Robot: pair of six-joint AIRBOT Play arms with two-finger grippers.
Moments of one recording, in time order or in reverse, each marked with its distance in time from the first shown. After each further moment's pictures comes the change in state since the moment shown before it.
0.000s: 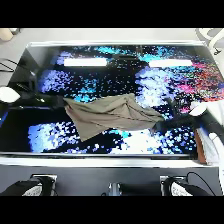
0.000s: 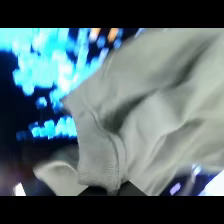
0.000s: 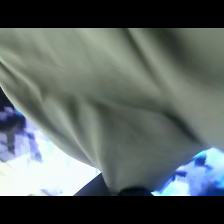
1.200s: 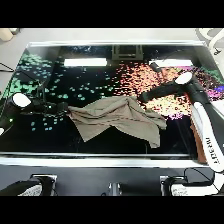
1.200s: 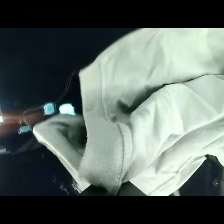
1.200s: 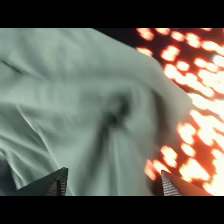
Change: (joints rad) left arm 0.000 -0.127 -0.142 0.013 0.049 -0.129; right arm 0.167 -0.333 0.510 0.024 -0.021 -0.012
